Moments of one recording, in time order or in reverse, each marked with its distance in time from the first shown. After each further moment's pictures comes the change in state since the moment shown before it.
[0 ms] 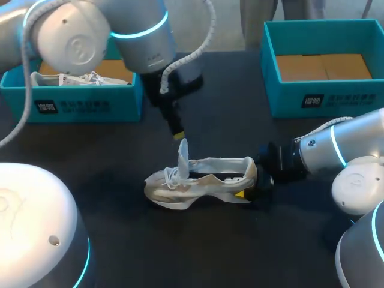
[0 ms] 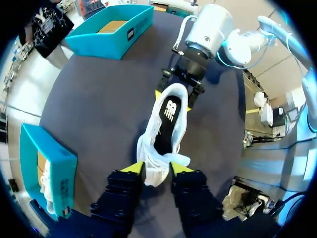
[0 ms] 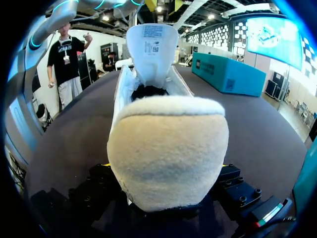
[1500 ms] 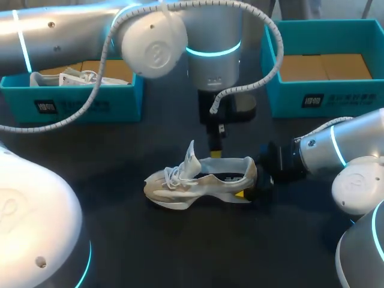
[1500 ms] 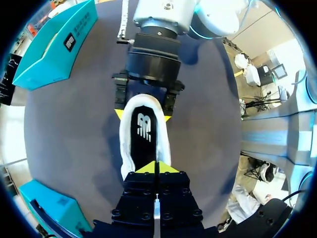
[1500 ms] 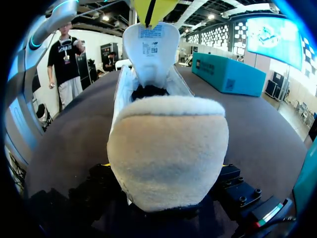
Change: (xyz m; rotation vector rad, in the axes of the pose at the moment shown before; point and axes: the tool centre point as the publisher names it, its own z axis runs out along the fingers) left arm 0.041 -0.054 0.078 -0.155 0.108 0.318; right arm 0.000 0.000 0.000 0.000 0.000 0.000
